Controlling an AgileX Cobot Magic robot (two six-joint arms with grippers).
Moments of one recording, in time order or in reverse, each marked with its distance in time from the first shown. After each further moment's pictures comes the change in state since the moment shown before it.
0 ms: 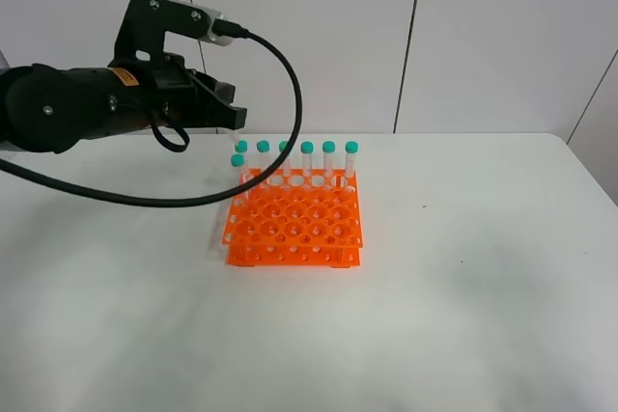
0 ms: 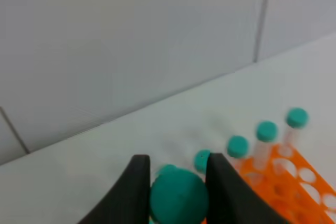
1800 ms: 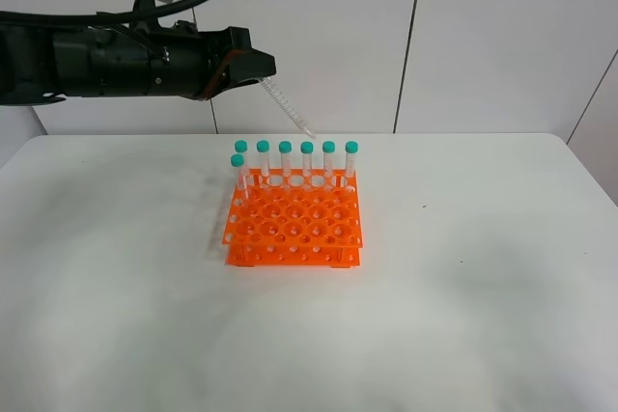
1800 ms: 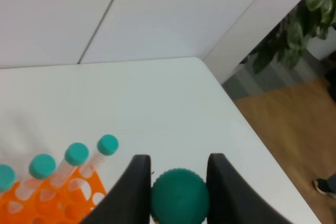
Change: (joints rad) left arm 0.173 0.109 -0.180 -1.428 0.627 0.950; right arm 0.000 0.000 0.000 0.000 0.001 0.000
